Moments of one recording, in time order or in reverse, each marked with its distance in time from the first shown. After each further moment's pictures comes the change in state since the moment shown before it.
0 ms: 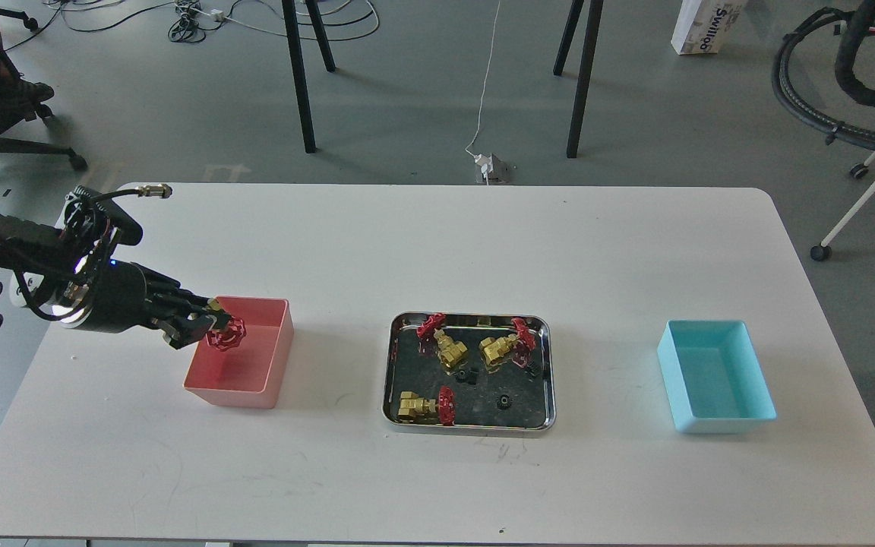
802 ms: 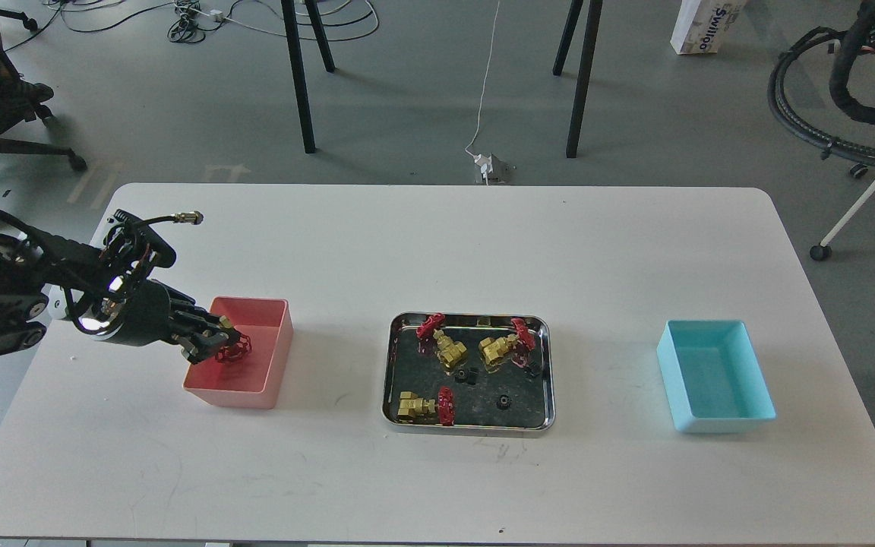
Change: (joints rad) left arm 0.133 -0.145 -0.003 0.171 0.000 0.000 0.000; right arm -0.032 0.001 -0.001 0.005 0.000 0.002 0.000
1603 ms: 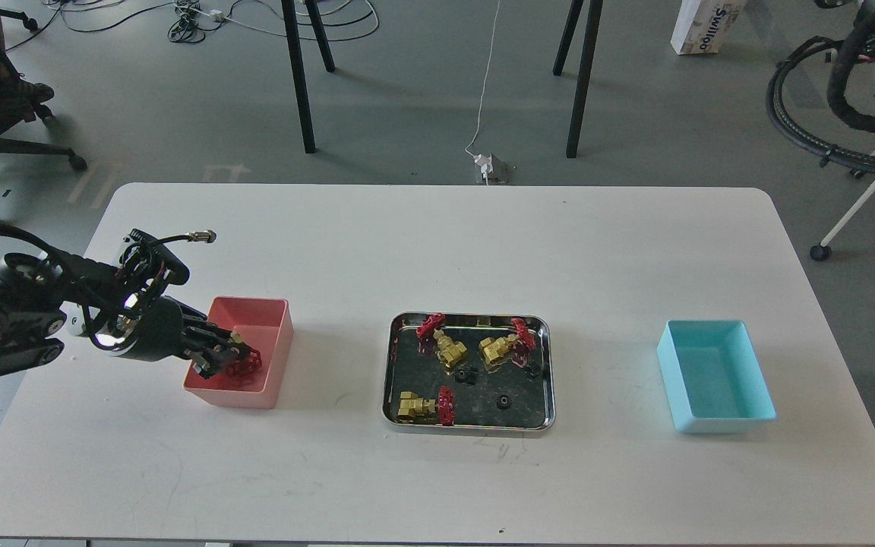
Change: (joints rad) left arm 0.062 -0.030 -0.030 0.032 0.000 0.010 0.000; right arm -0.015 -0.004 0.002 0.010 0.000 0.000 0.000
